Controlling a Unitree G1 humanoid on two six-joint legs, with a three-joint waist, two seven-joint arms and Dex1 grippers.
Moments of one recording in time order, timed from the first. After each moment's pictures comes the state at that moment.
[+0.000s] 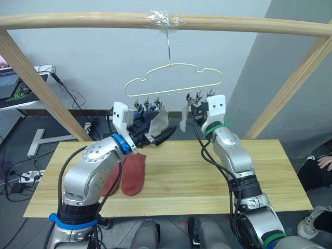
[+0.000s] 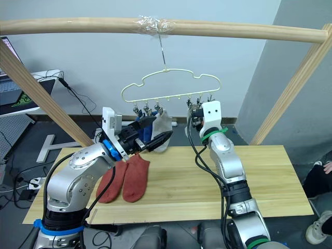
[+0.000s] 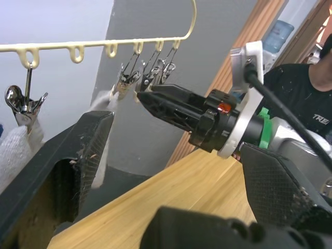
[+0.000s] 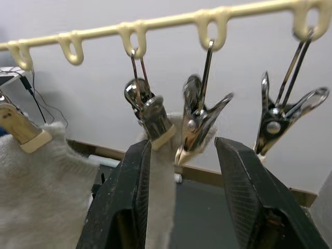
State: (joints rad) left arm -0.33 0.42 0.05 -0.39 -0.53 0.61 -0.59; right arm -0.60 -0.03 0.06 0.14 0.08 0.33 0.09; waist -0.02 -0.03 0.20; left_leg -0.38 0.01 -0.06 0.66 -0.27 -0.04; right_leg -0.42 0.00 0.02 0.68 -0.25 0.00
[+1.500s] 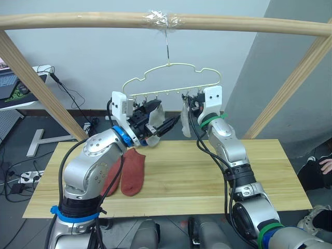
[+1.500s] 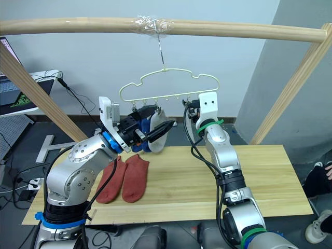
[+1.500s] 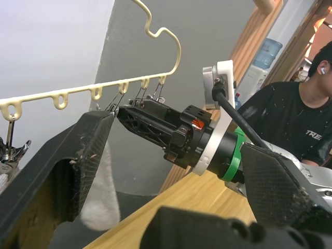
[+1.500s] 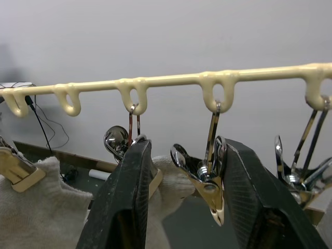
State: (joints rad) left arm -0.41 0.42 0.05 -0.40 -0.59 0.61 -0.53; right arm -0.72 0.00 0.03 0.28 0.08 0.24 0.09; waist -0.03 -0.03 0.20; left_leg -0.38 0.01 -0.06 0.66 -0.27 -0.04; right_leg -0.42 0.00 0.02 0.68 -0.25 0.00
